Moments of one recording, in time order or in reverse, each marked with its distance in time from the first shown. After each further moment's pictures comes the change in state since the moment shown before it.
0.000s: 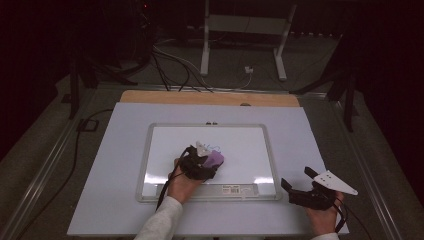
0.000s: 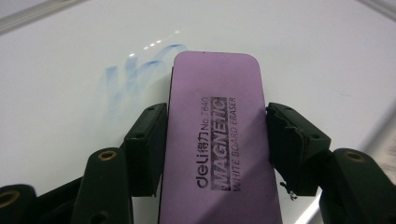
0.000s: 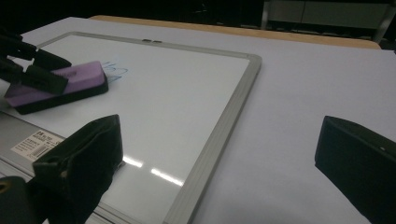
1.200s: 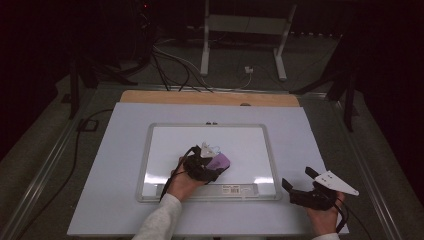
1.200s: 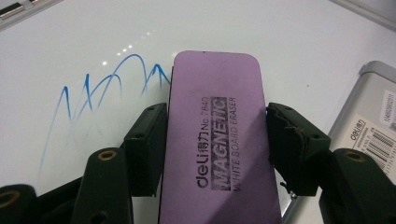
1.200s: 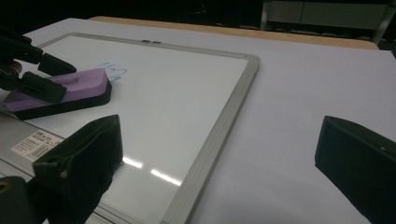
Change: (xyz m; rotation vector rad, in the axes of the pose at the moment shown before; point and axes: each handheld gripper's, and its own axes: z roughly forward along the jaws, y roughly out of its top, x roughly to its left) left arm 0.009 0.002 0.002 0.008 -0.069 0.066; right arm -0.002 0.000 -0.001 -0.003 -0.002 0.003
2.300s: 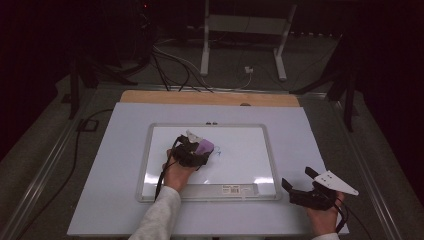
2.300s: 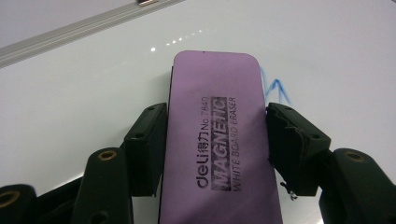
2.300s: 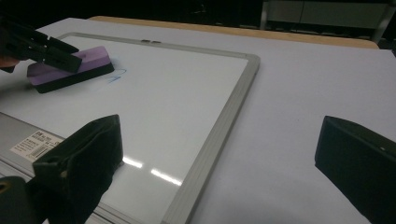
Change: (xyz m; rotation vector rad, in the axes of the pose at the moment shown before) left arm 0.041 0.002 0.001 -0.016 0.186 -0.204; right arm 0.000 0.000 0.000 0.001 -0.002 0.002
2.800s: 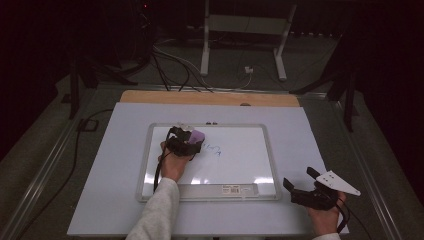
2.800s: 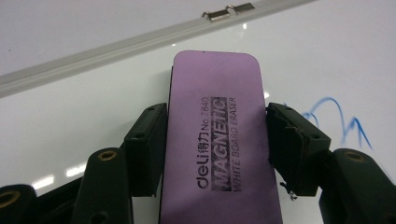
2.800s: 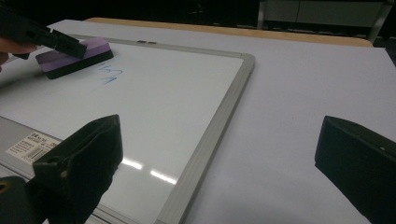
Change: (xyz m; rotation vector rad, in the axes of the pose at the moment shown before) left arm 0.032 0.016 0.012 0.002 0.108 -0.102; right arm -0.003 0.000 -0.001 -0.001 -0.008 0.012
